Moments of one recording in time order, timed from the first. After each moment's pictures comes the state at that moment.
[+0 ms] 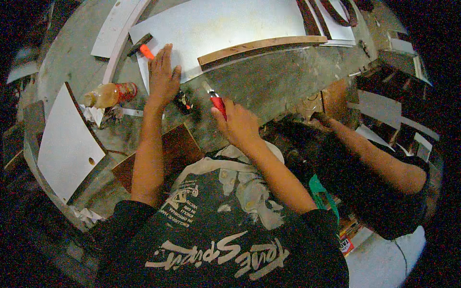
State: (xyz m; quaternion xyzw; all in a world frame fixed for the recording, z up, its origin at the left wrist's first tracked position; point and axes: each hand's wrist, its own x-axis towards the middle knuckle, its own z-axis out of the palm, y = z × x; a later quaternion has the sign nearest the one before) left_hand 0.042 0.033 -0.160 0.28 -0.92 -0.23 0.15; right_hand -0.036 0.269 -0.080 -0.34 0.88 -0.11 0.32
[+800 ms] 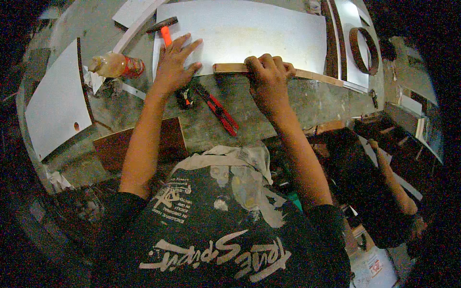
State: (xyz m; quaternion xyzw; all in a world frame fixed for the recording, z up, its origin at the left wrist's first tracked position) left_hand 0.041 0.041 -0.154 0.33 -0.90 -0.23 0.14; right_hand -0.167 0.214 -0.067 -0.62 0.77 -0.16 -0.01
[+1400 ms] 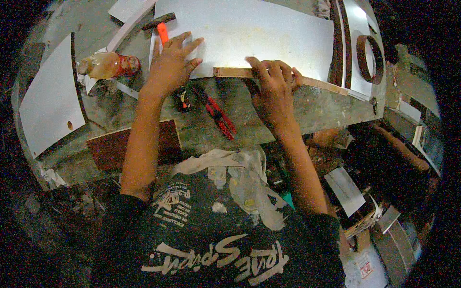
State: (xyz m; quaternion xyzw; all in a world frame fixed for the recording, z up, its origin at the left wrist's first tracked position) left_hand 0.031 0.042 -0.137 0.36 -0.92 -0.17 0.07; right_hand -0.164 0.216 -0.060 -0.61 0.77 -0.19 0.04
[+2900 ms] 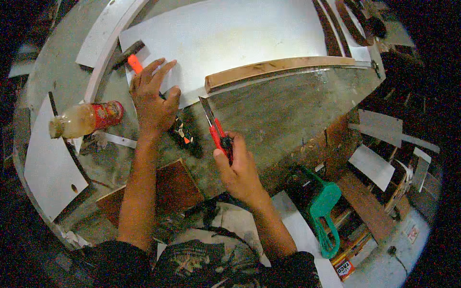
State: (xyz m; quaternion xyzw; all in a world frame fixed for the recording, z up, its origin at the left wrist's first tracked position) left_hand 0.049 0.051 -0.151 0.33 -0.88 -0.24 0.24; right_hand -0.004 0.290 -0.102 -0.21 0.80 -0.41 0.39
